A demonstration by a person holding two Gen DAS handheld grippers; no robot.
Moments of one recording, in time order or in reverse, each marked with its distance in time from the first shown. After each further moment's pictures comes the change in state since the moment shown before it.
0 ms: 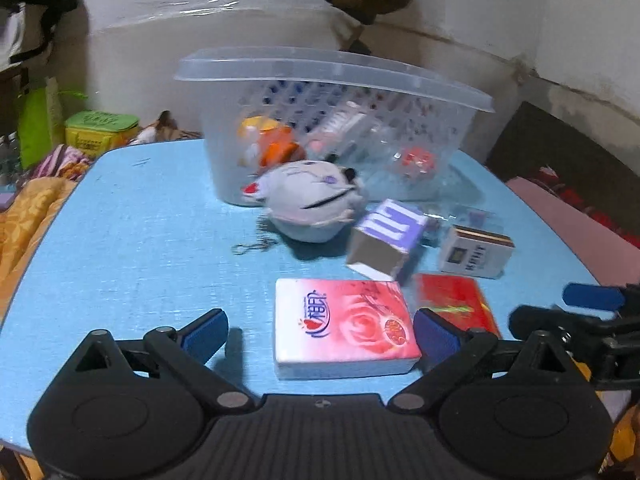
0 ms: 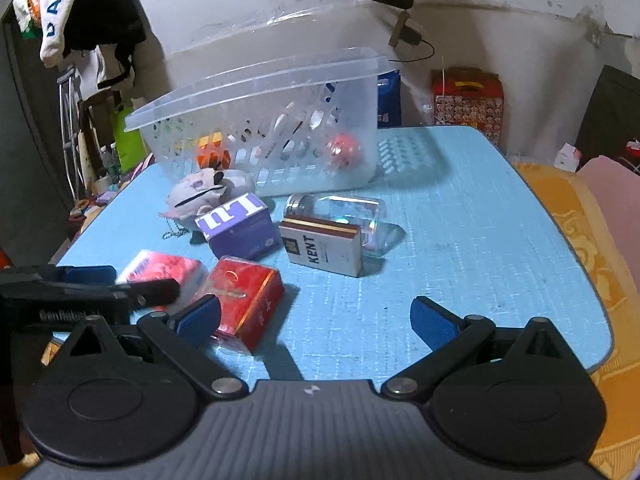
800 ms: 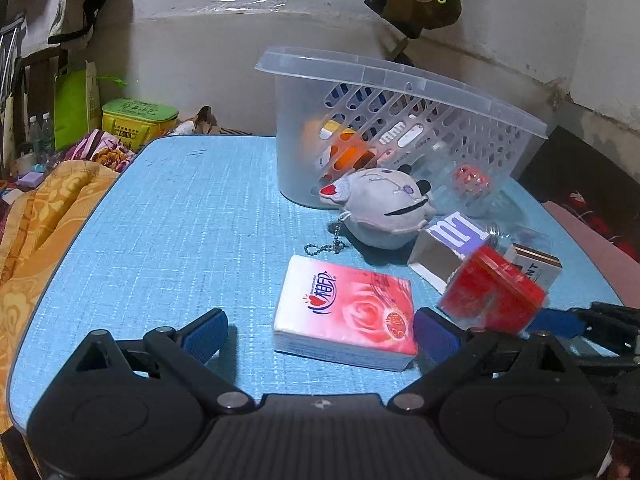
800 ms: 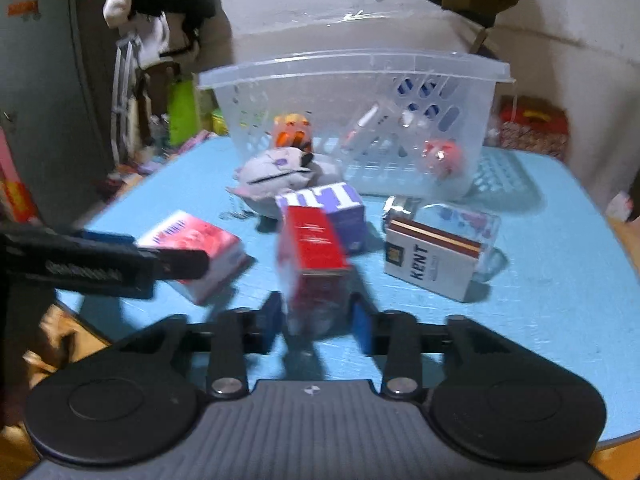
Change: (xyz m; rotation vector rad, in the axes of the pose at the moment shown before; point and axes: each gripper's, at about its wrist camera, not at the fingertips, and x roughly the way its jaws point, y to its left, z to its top) left arm -0.001 0.035 -0.003 -0.069 -0.024 0.058; right arm 0.024 0.038 -0.002 -0.150 -0.020 0.135
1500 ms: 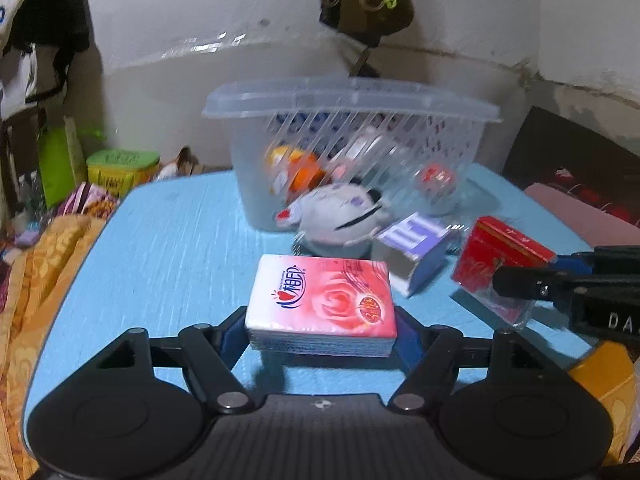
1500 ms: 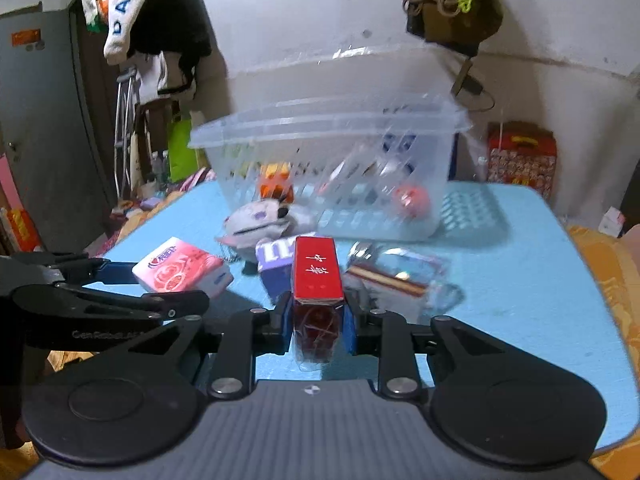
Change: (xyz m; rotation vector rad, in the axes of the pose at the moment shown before) left arm -0.019 -0.038 -0.008 0.158 -0.084 0.006; right arm -0.037 -0.017 0.012 0.007 -0.110 -0.018
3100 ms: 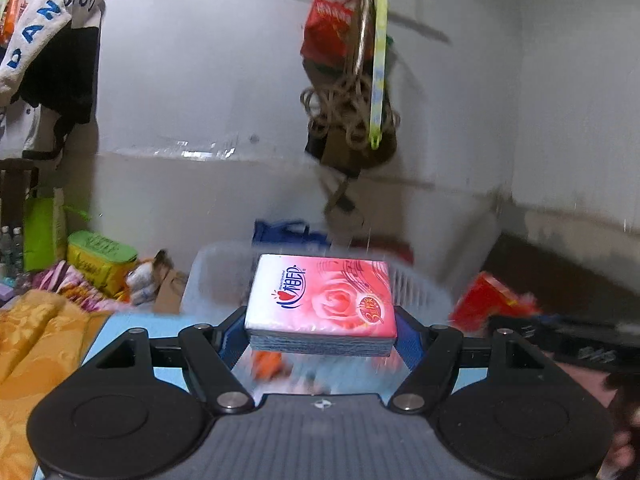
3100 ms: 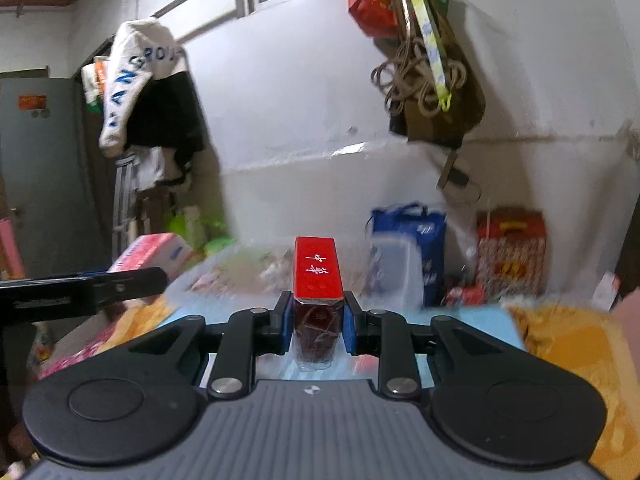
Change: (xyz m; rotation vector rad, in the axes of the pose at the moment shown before) left arm -0.038 0.004 0.098 -0.114 -0.334 -0.102; right arm -0.011 -0.040 0.096 0.009 -0.250 -0.002
